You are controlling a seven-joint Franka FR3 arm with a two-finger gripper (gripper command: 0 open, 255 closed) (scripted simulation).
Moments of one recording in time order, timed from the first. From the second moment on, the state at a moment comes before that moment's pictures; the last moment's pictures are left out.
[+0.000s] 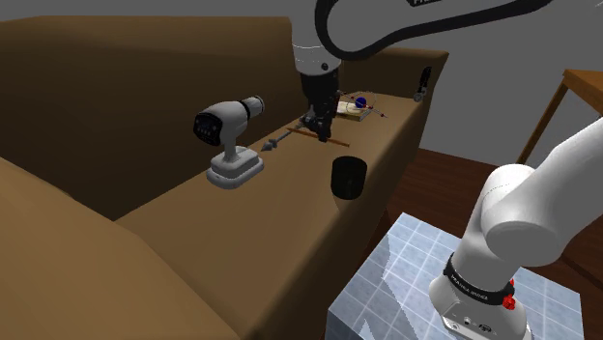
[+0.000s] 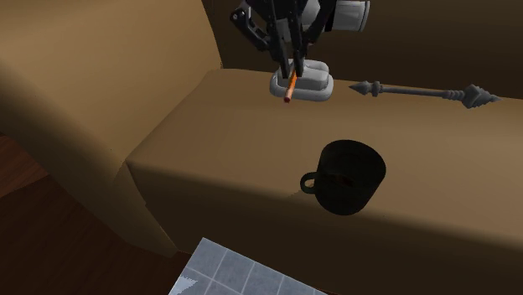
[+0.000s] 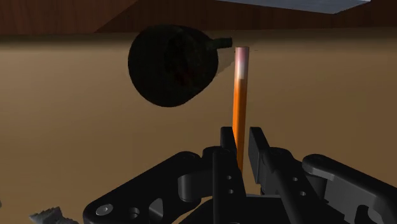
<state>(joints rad) 0.12 -0.45 0.23 -2.17 -0.15 1.69 0.21</state>
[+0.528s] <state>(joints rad) 0.08 -0.66 0.09 -2.33 -0.20 1.68 0.03</state>
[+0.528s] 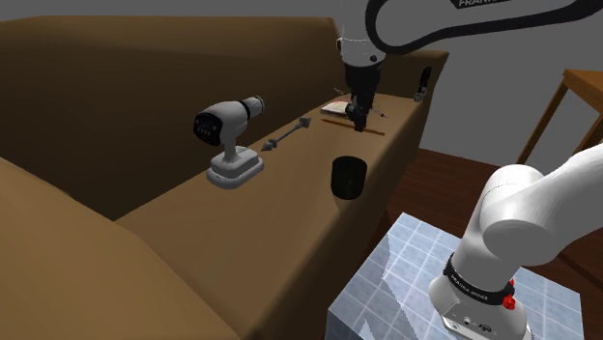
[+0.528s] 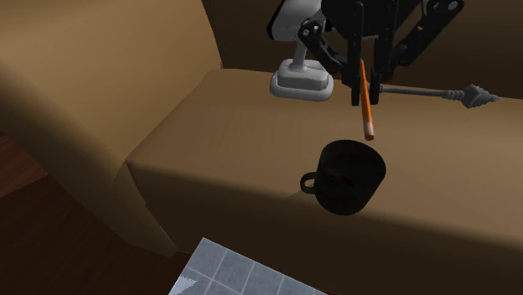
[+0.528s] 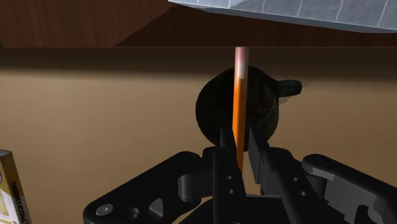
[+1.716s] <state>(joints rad) 0.08 -0.67 0.06 -2.56 -0.23 1.89 0.05</state>
